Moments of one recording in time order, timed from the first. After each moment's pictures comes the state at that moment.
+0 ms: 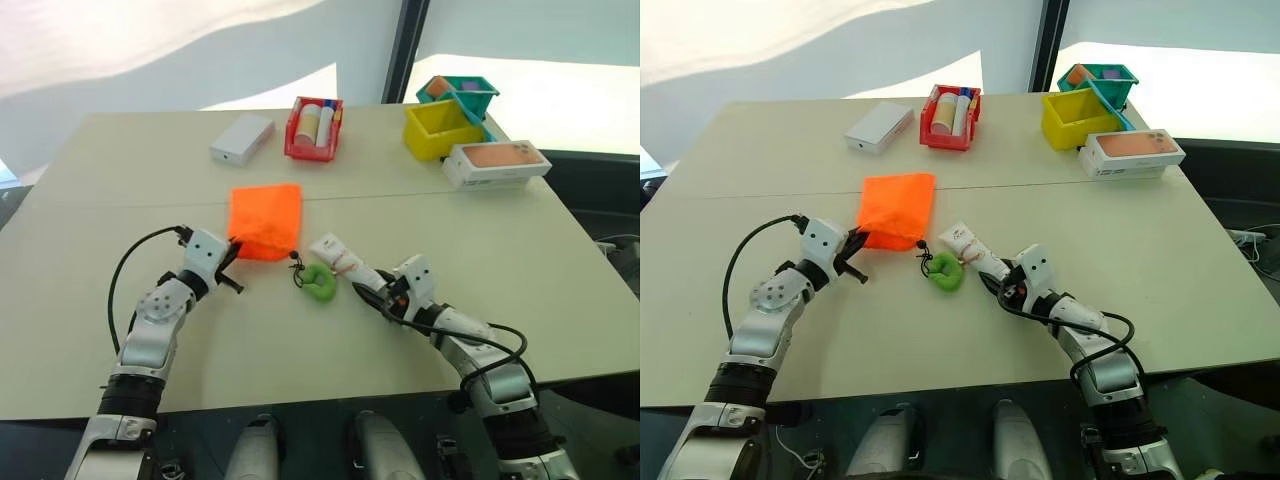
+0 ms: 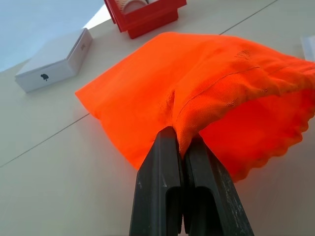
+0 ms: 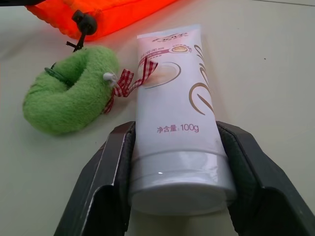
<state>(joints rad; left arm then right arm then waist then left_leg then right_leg) -0.32 0.44 0.02 0.20 -0.08 -0.02 -0.47 -0.17 -0.33 0.09 -0.09 0.27 0.36 0.54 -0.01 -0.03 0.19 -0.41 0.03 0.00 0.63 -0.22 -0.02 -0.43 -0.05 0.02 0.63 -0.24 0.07</state>
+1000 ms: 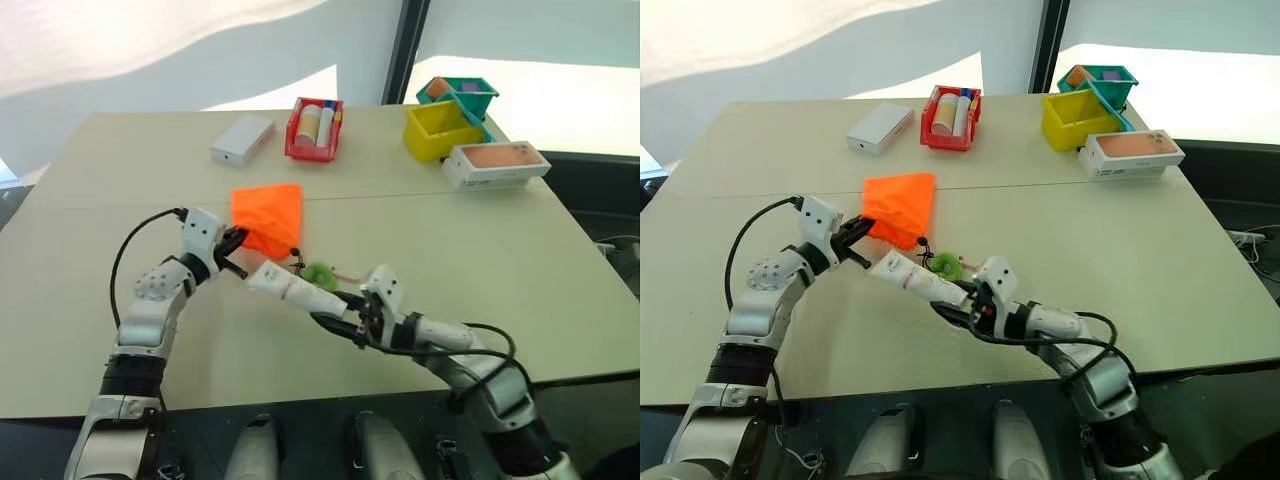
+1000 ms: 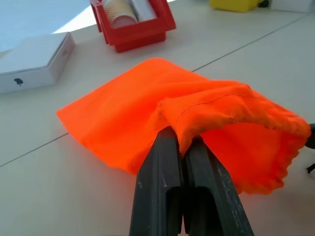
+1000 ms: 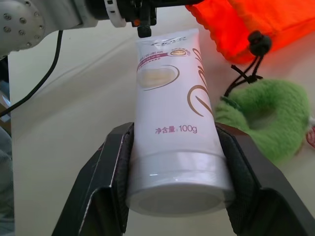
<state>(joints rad) -0.42 0.44 0.06 0.18 -0.21 0.15 -0.57 -0.18 -0.33 0.25 -0.32 0.41 0.58 0.62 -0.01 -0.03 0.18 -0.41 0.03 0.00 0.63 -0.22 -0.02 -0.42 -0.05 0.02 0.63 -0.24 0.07</state>
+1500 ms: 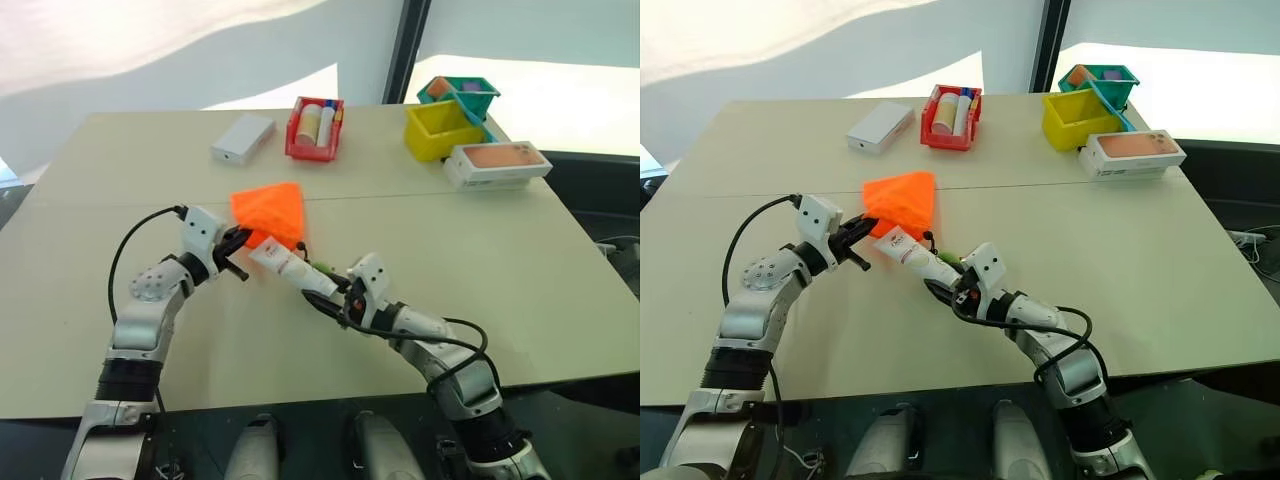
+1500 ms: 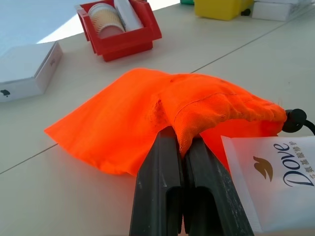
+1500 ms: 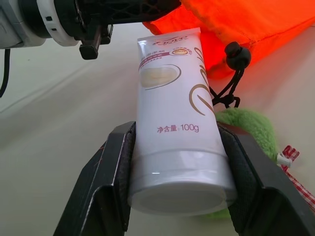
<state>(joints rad) -0.39 0.44 0.06 0.11 -0.23 0.19 -0.61 -0.21 -0.21 0.25 -0.23 0.32 0.50 0.53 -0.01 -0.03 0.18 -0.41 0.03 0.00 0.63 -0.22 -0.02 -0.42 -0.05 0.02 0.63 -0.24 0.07</state>
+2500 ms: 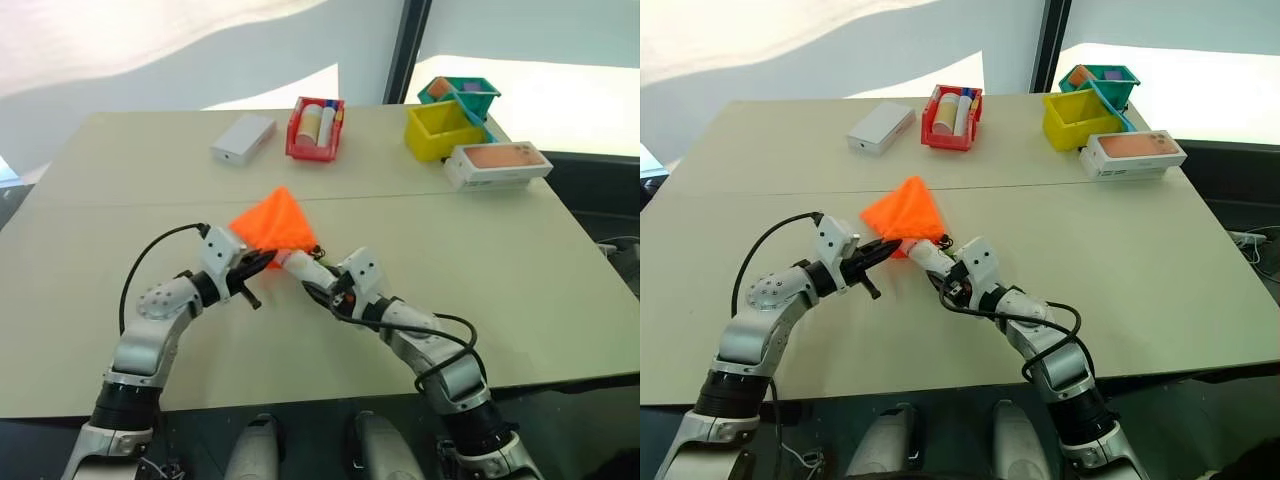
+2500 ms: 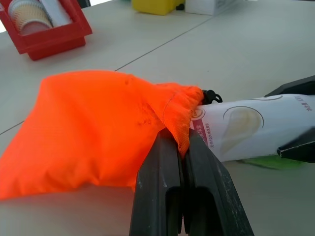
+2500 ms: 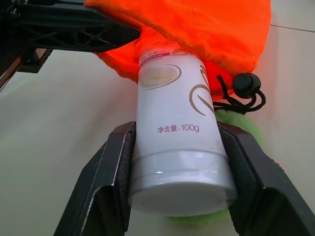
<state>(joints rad) -0.26 0.46 -0.01 -0.10 -0.27 0.28 -0.73 -0.25 -0.16 0.26 -0.22 0.22 0.53 0.39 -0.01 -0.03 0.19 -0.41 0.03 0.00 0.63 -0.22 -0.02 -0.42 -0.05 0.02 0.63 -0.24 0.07</state>
